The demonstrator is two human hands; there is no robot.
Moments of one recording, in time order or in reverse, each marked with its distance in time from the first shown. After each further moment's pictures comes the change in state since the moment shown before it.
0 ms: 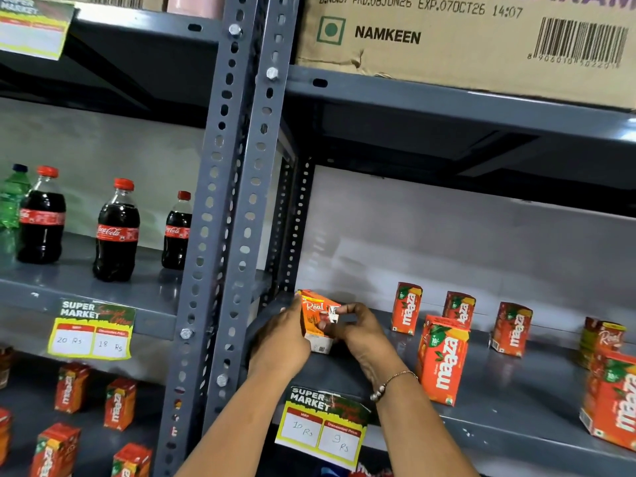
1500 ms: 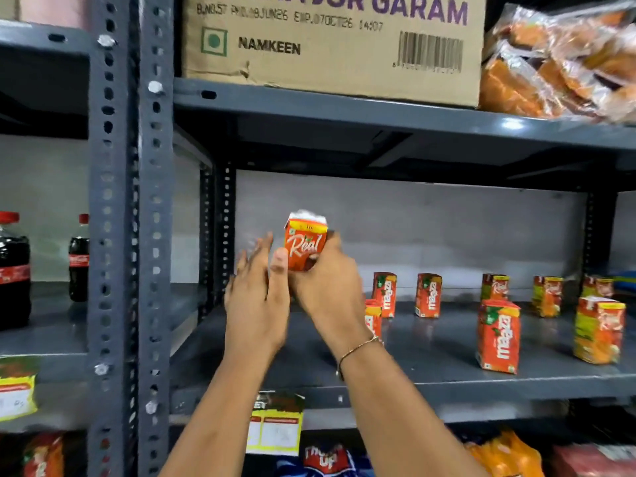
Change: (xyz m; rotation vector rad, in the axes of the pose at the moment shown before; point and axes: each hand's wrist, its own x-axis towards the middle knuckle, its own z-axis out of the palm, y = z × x) left_hand -0.038 0.104 -0.037 -0.505 0.214 0.298; right_hand -0.087 -0.108 -0.029 -0.576 0.445 -0.504
